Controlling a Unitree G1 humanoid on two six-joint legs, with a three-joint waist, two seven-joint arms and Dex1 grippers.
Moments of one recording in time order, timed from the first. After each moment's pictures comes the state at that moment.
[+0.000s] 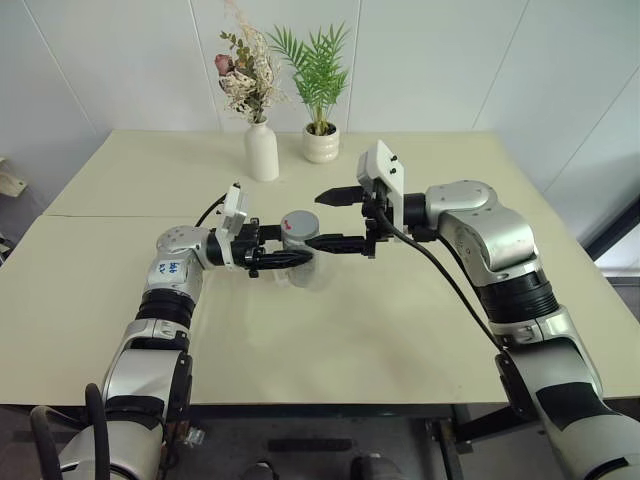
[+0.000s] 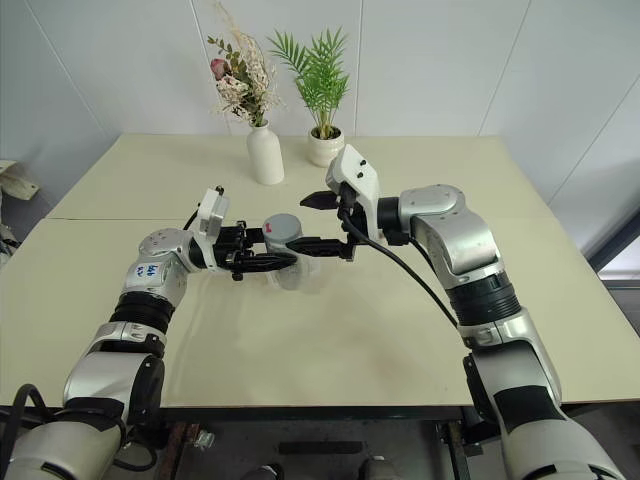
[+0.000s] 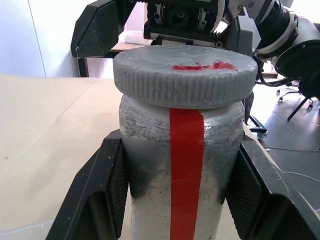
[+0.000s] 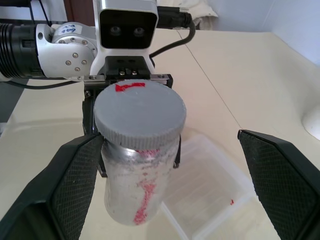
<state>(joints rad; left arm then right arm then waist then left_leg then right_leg) -1.02 0.41 0.08 0.84 -0.35 0.00 -1.50 -1.07 -0.46 0.18 0.18 0.32 0.55 1.11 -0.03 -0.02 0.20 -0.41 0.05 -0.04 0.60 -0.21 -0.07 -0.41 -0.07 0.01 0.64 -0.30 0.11</state>
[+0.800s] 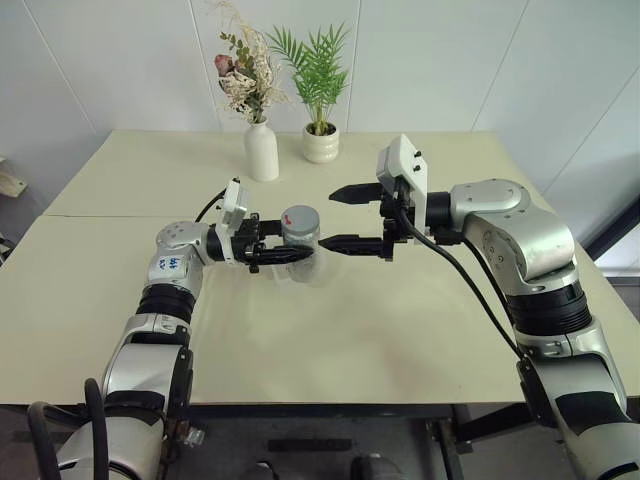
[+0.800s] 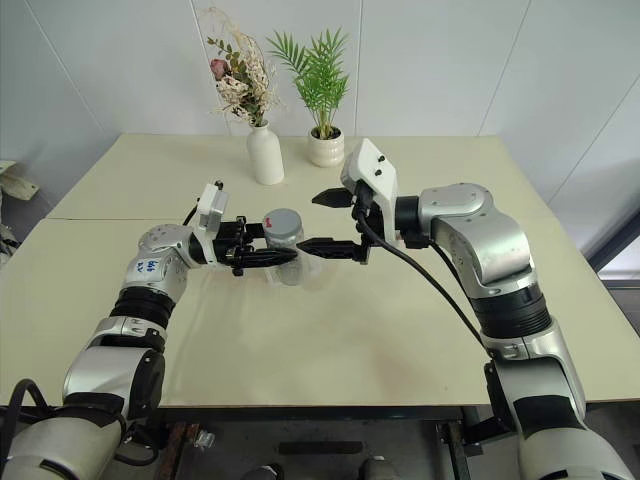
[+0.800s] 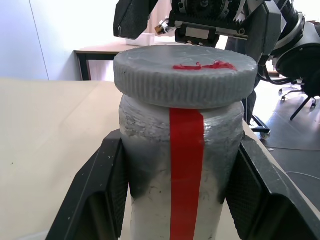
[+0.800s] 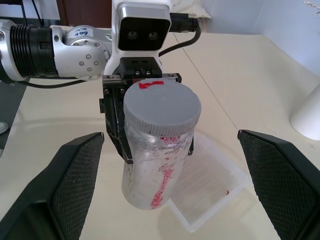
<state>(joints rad) -1.05 0.41 0.08 0.87 -0.35 -0.02 -1.50 -1.03 -0.53 0.15 -0.02 0.39 0.68 1.06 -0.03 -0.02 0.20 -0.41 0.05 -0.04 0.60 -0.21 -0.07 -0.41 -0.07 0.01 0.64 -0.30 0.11</state>
